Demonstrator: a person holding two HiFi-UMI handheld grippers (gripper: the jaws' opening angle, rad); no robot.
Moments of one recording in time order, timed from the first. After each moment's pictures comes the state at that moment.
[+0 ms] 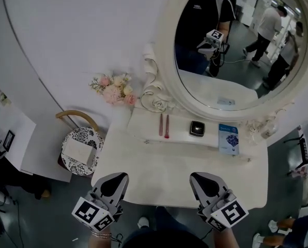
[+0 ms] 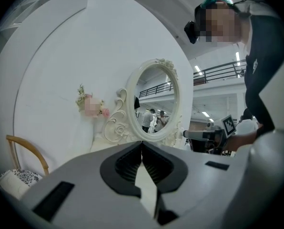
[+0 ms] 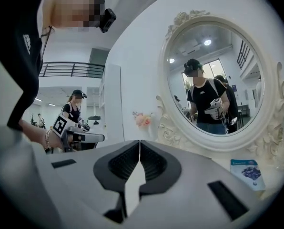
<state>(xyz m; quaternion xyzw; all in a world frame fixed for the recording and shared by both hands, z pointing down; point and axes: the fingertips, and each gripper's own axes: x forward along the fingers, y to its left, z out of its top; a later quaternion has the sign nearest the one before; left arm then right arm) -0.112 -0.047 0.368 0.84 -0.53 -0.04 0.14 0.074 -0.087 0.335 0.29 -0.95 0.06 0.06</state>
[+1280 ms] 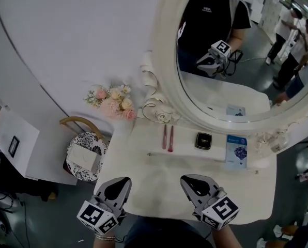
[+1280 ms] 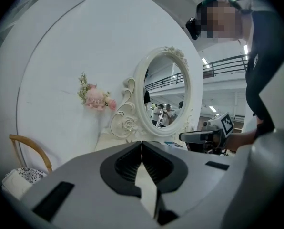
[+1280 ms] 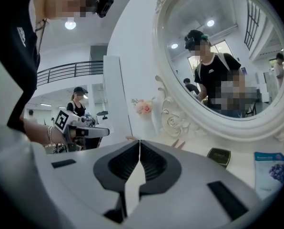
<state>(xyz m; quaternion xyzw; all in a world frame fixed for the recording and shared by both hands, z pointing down) -0.118 -0.098 0.392 0.82 -0.55 0.00 0.17 0.036 -0.144 0.383 0.22 -0.96 0.11 0.11</state>
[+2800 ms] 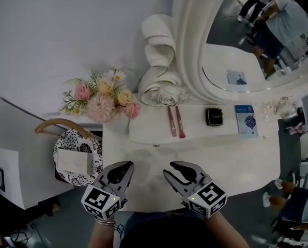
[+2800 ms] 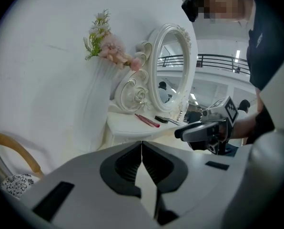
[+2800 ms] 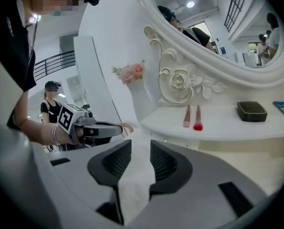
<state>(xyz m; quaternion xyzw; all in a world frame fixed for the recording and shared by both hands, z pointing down) -0.177 -0.168 0.494 0.88 -0.40 0.09 0.22 -0.072 -0.155 0.482 0.30 -0.91 0.23 0.18</state>
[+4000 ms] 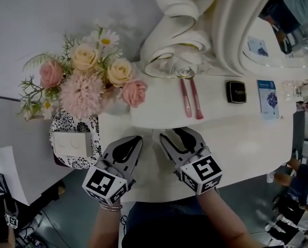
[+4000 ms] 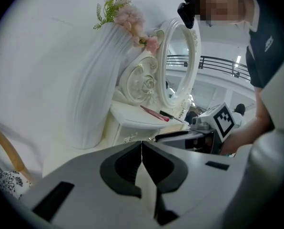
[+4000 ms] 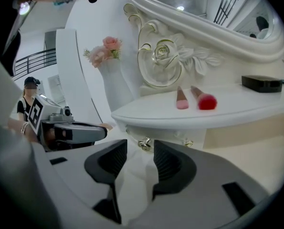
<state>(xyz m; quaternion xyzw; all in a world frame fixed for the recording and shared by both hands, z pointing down) -0.169 -0.206 0.537 0.89 -0.38 0.09 0.25 -0.097 -0.221 0.557 0.39 -0.87 0.24 0.18</state>
